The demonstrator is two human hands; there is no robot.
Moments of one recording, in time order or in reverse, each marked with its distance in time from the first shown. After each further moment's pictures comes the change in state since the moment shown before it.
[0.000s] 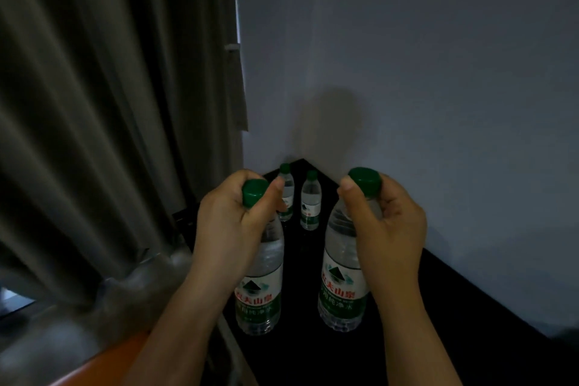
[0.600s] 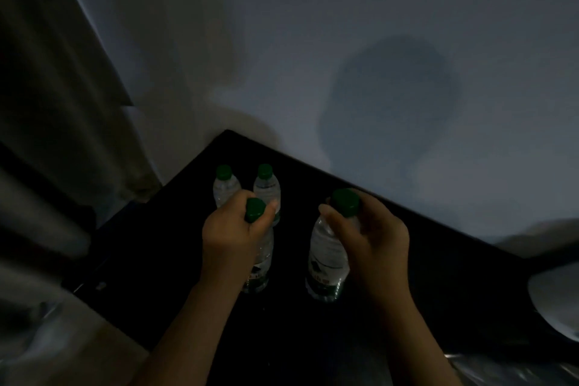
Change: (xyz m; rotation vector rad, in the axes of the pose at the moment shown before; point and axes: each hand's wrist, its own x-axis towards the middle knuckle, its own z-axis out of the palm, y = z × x) left_hand 0.134 -0.194 0.116 0.237 -0.430 0.034; right_hand 0.061 0.150 0.033 -0.359 0.179 0.168
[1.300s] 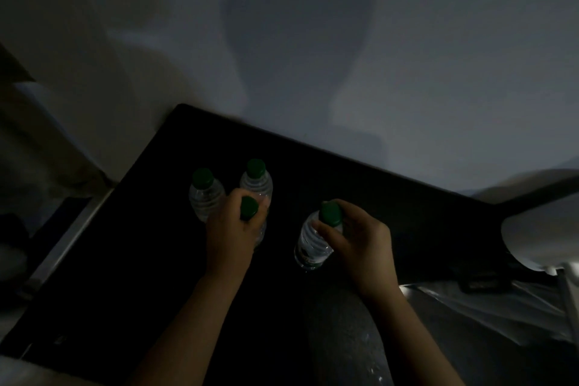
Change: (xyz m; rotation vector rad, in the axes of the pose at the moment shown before) left_hand 0.051 -0.080 0.063 -0.247 -0.211 -0.060; right_hand 0.014 0.071 0.039 -0.279 -0.090 0.274
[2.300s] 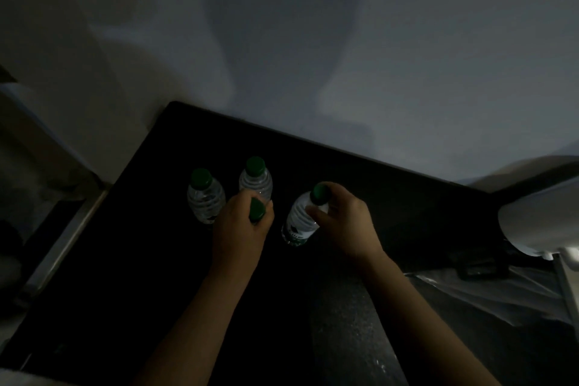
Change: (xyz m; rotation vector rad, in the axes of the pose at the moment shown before) left_hand 0.004 0.003 0.001 0.152 -0.131 -0.004; right_hand 0.038 0.038 0.012 -0.208 -0.072 0.164
